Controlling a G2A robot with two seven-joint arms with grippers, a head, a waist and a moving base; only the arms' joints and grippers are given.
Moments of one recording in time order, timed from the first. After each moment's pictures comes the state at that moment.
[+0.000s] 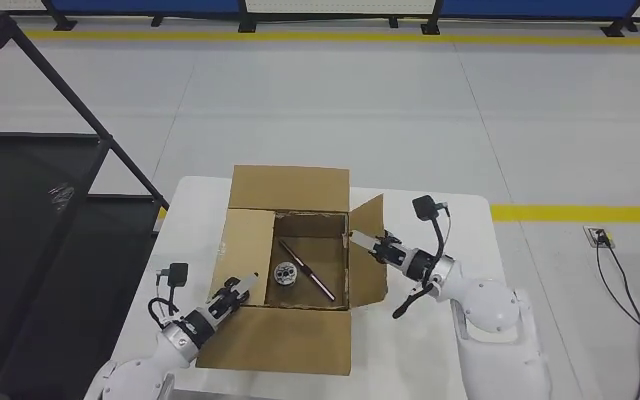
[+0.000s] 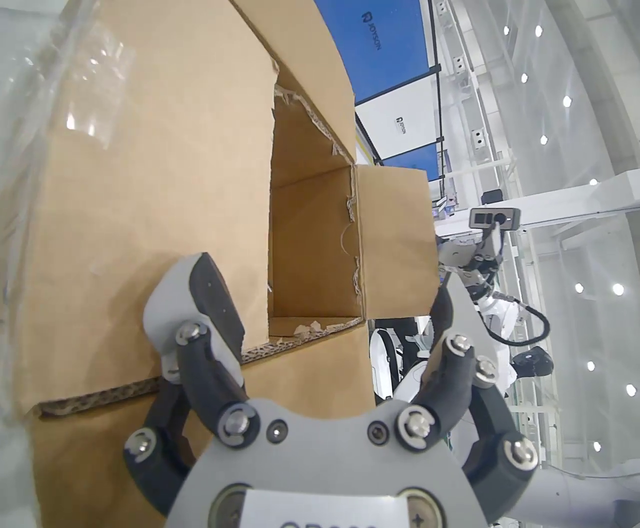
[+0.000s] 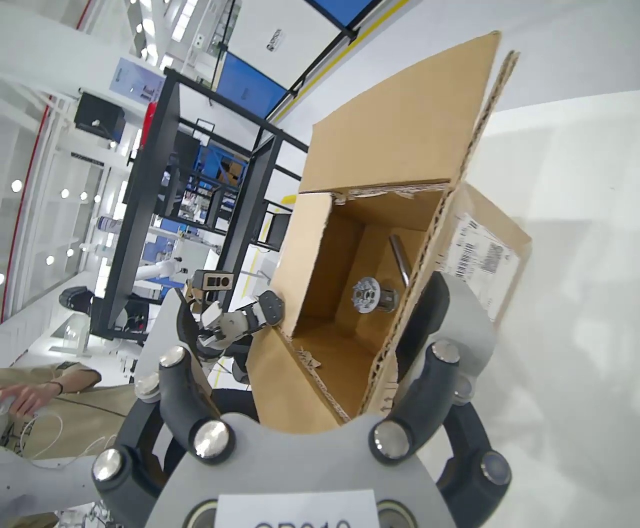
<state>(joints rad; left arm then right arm) 1.45 -1.11 -1.53 -1.84 0.07 -0.12 -0.51 -1.02 -1.58 1.55 -1.67 -0.47 -0.18 0.99</state>
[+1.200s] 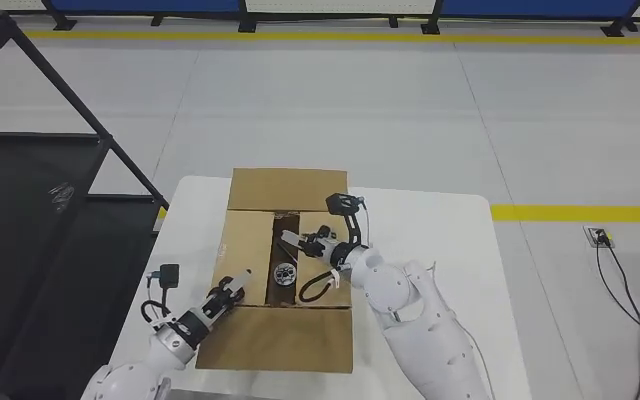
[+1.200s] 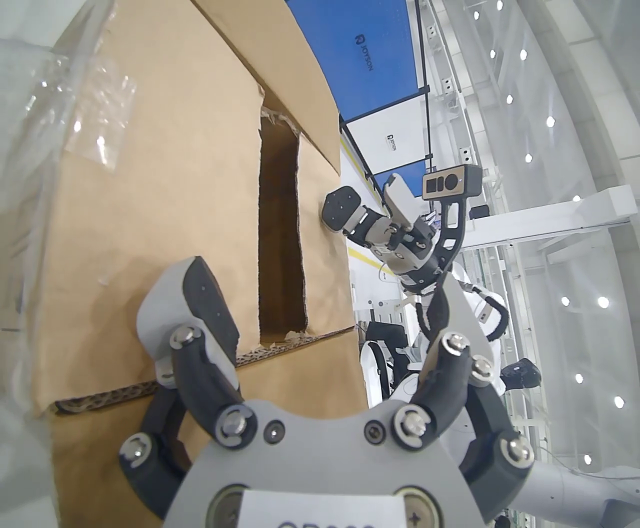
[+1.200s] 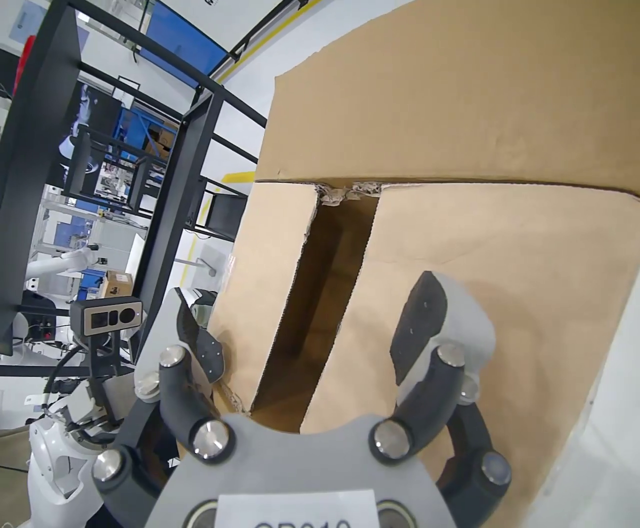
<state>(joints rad) 1.49 -1.11 -1.56 -1.87 0.03 -0.13 -0.48 -0.80 -1.60 1.13 -1.32 -0.69 0.01 0.63</state>
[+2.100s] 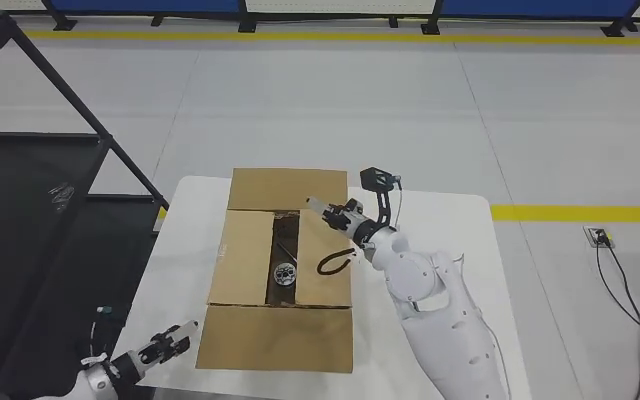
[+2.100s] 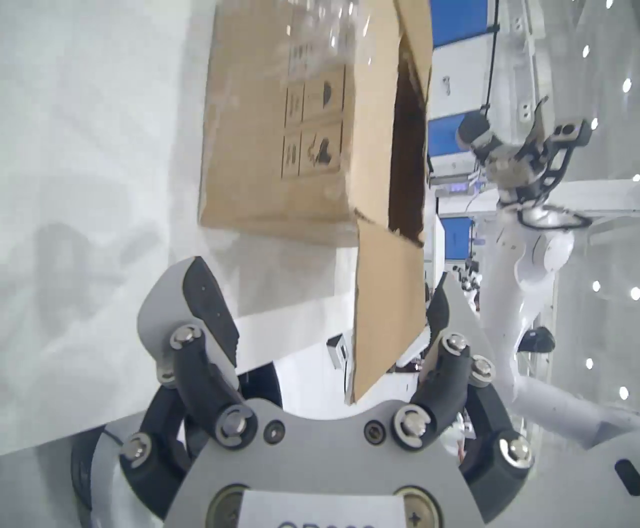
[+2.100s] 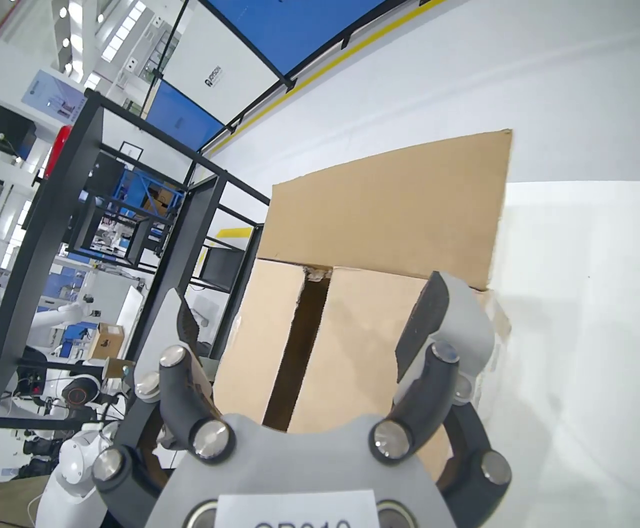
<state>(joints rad) 1.63 -1.05 -1.89 -1.69 -0.08 -0.31 -1.02 -0.80 -1.57 1.23 -1.44 -0.71 0.10 0.56</state>
